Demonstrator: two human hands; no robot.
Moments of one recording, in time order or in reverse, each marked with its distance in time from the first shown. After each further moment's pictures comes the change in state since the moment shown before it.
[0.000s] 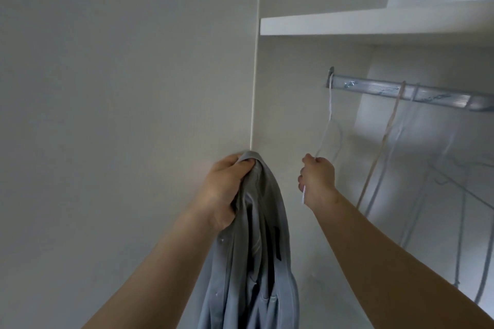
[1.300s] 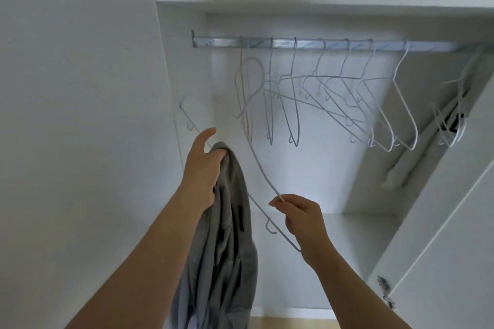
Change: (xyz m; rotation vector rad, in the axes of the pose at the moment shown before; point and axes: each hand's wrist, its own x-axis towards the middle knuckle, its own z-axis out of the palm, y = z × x) left_hand -0.097 -0.031 -0.060 0.222 -0.515 -0.060; right_hand -0.331 0.104 -0.062 -0.155 0.390 -0.162
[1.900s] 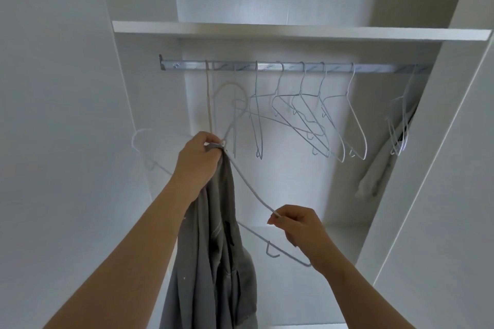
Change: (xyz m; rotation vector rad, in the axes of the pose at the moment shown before) left_hand -0.023 0.035 0.071 0.448 -0.044 0.360; right_hand -0.017 -0.022 -0.094 -0.207 -0.113 -0.081
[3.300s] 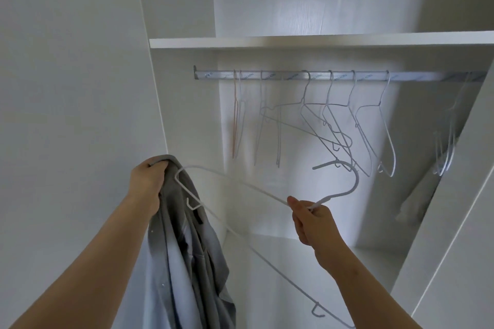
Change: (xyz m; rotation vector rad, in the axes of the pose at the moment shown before) left_hand -0.017 -0.034 -0.051 -0.310 0.475 -0.459; right_hand 0.024 0.008 -0.031 0.176 -0.031 0.012
